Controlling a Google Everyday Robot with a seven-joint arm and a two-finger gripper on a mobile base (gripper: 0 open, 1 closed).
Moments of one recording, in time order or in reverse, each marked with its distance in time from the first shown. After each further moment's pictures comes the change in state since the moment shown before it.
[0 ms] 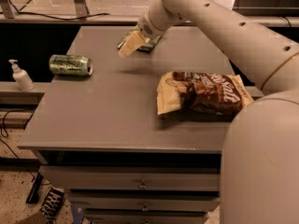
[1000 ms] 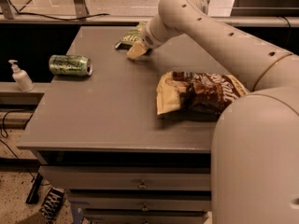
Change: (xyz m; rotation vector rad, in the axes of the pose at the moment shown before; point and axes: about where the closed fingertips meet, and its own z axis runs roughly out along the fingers) arm 0.036 -0.007 0.043 0.020 0.052 0.074
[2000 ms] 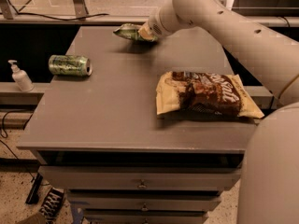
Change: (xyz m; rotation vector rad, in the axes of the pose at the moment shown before) arm -0.031 -0.015 -0.052 0.073 -0.141 -0.042
